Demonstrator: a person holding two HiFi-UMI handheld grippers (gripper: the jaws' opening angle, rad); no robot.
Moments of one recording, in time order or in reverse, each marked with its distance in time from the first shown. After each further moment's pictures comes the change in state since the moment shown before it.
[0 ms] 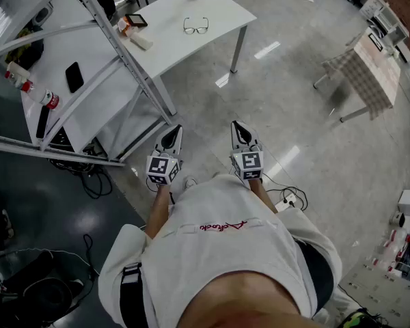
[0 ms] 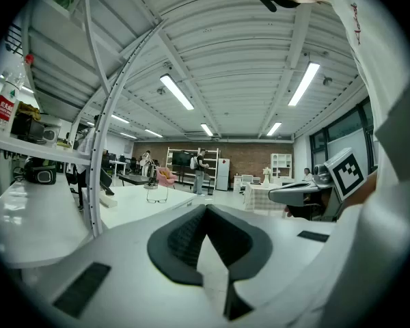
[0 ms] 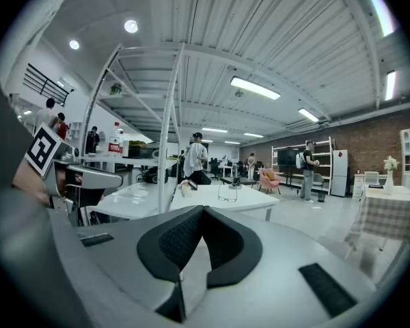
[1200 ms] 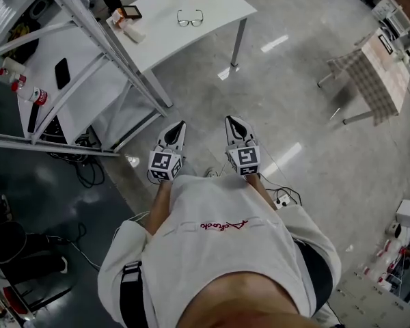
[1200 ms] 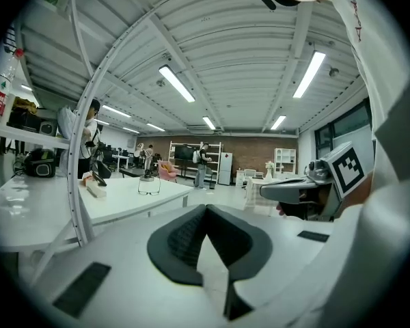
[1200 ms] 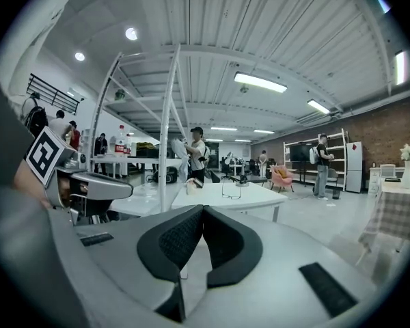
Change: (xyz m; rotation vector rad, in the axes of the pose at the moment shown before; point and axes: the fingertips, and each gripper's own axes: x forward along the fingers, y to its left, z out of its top) left arm 0.063 -0.053 -0.024 -0.013 0.049 0.031; right arm 0.012 -0.052 -0.021 0.018 0.002 0.114
